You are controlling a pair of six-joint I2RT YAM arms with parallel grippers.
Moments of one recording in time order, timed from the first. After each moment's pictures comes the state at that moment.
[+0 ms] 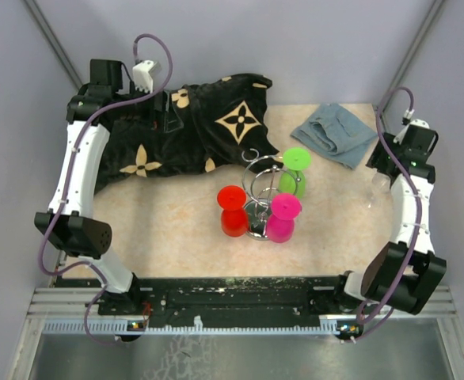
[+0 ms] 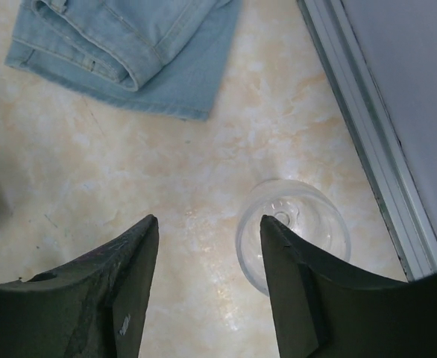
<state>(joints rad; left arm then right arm) -0.13 1.71 2.03 -0.98 0.52 0.11 -0.37 1.29 1.14 -0.53 -0.11 0.09</state>
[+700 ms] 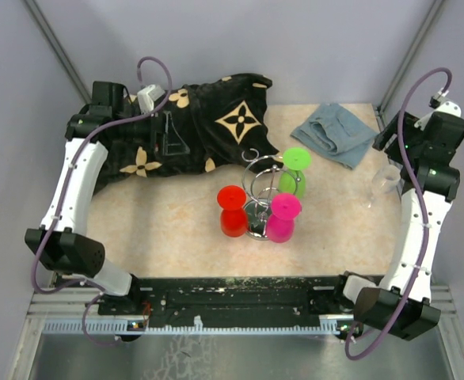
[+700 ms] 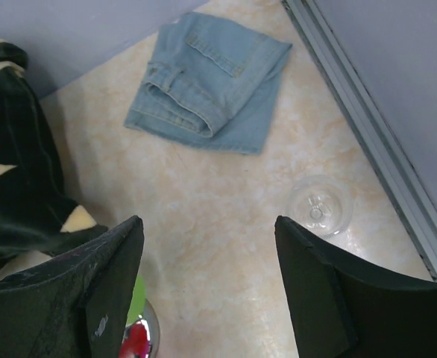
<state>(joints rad) -0.13 1.56 1.77 -0.99 0.70 0.03 -0.37 1.13 1.39 -0.73 -0.15 0.23</state>
